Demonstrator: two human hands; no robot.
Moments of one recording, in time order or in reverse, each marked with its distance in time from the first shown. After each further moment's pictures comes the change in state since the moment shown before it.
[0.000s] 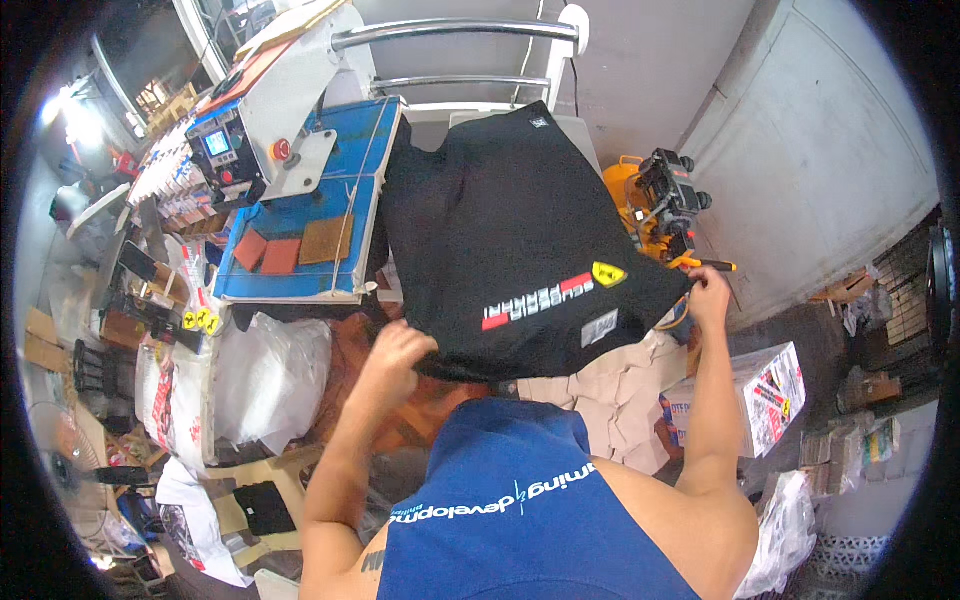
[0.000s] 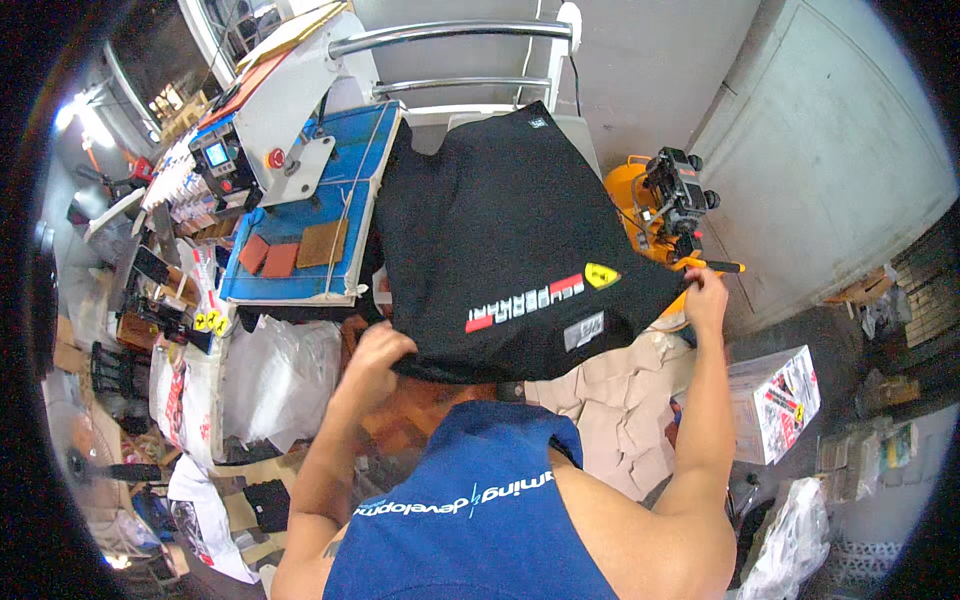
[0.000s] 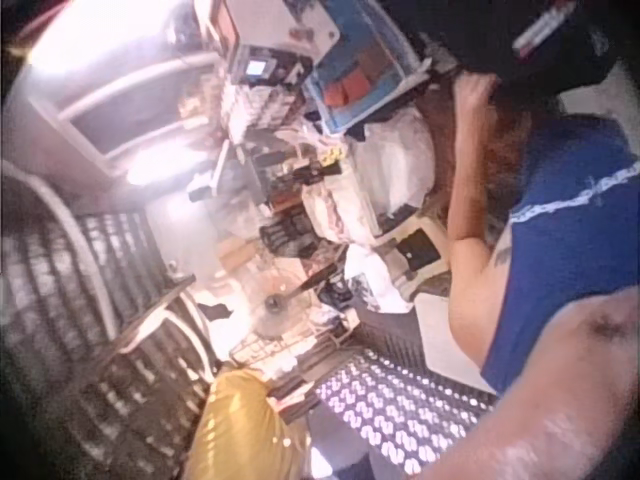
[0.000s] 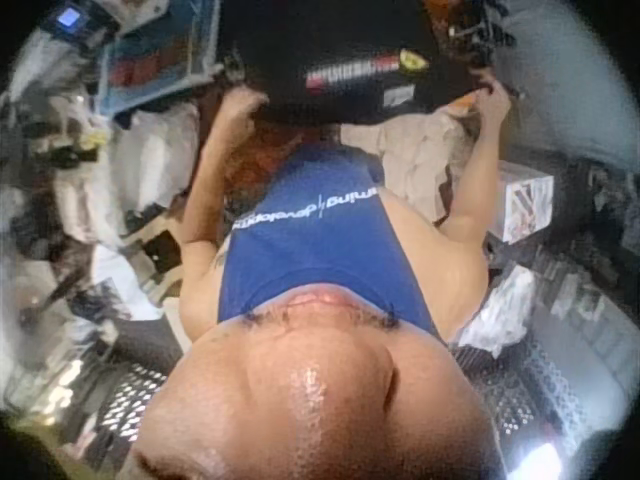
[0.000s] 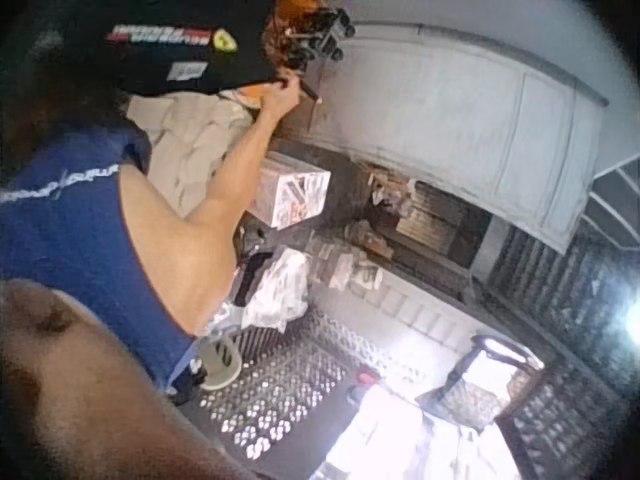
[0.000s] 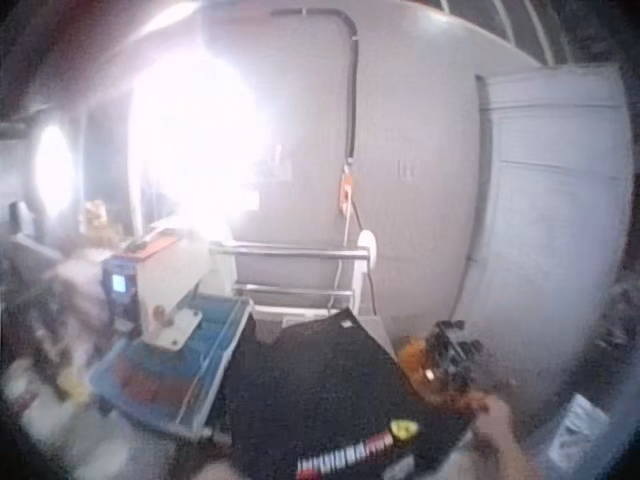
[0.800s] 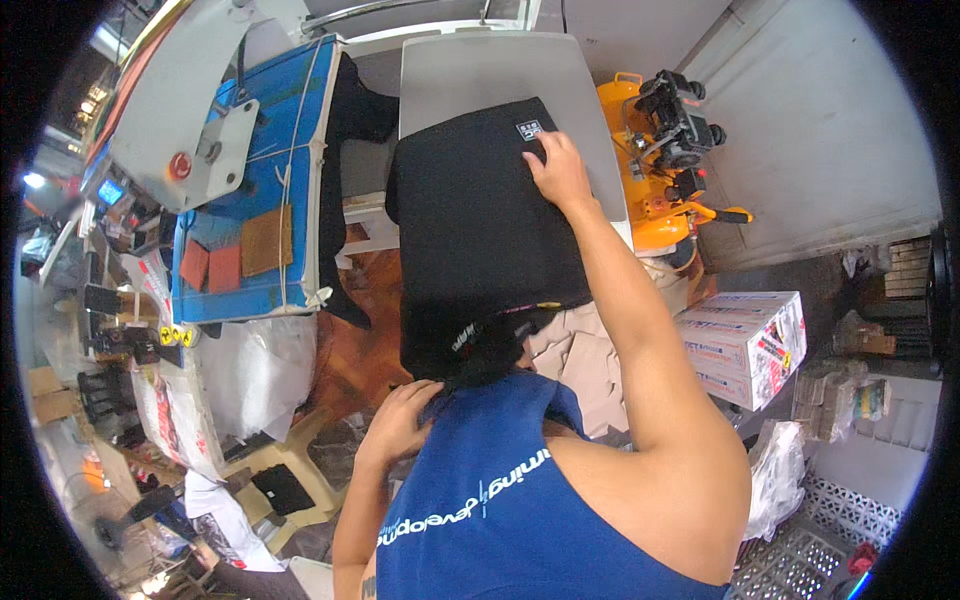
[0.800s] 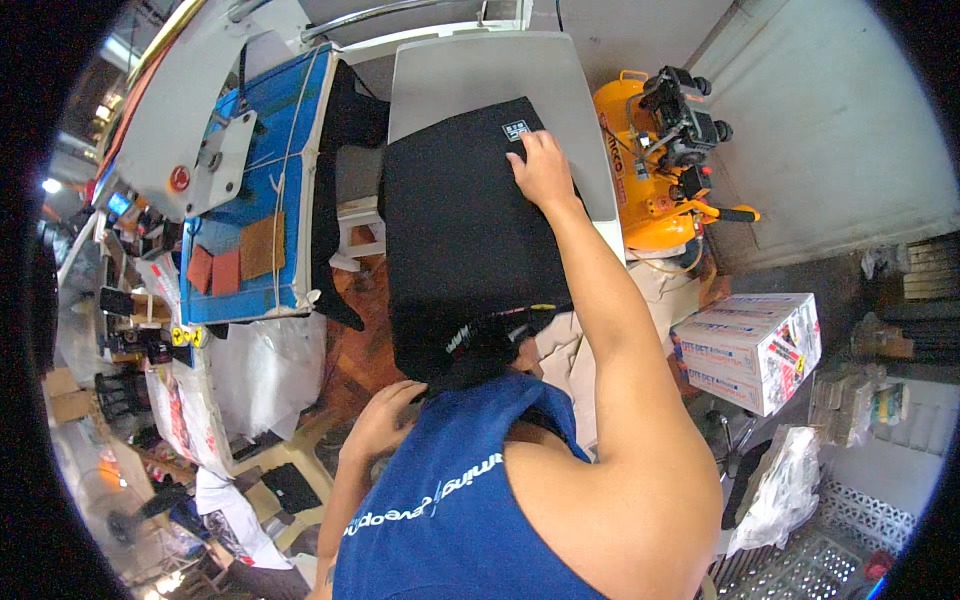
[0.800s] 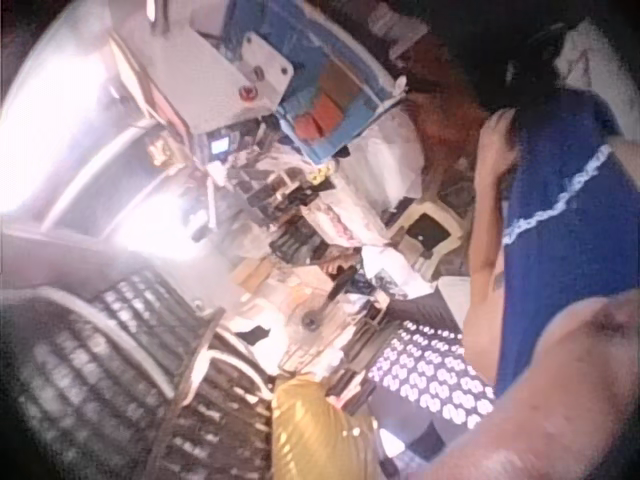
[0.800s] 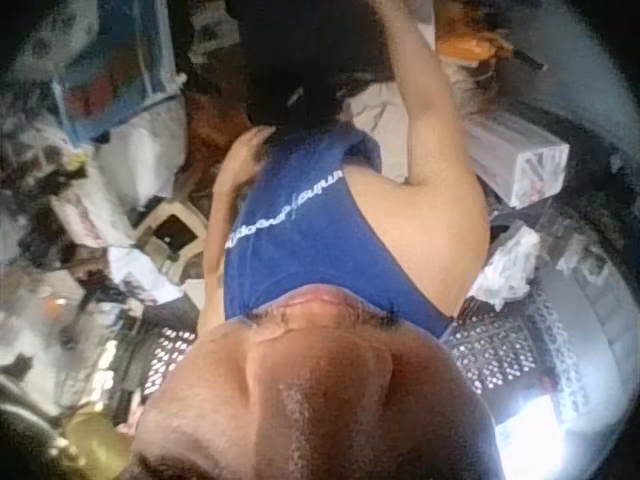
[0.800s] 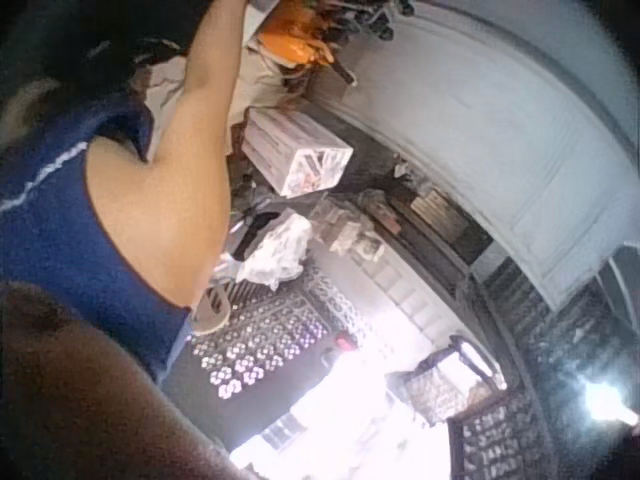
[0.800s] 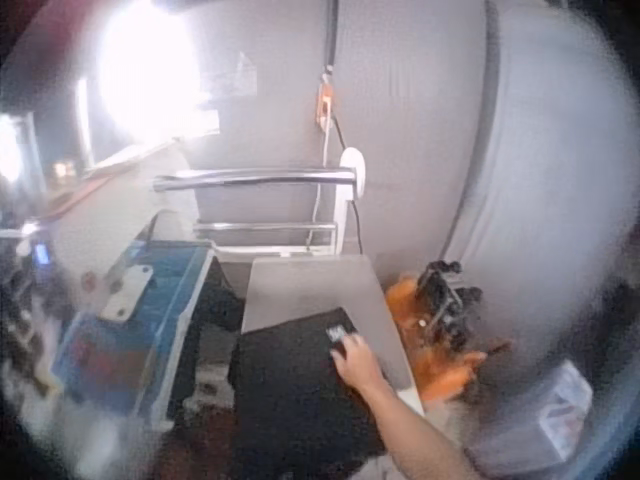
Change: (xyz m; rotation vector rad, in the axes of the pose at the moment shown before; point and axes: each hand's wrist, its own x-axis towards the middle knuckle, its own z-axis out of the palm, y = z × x) left_hand -0.046 0.010 0.048 -0.310 -0.547 -0.534; right_hand 0.064 -0.160 0.263 0.154 -0.141 -0.423
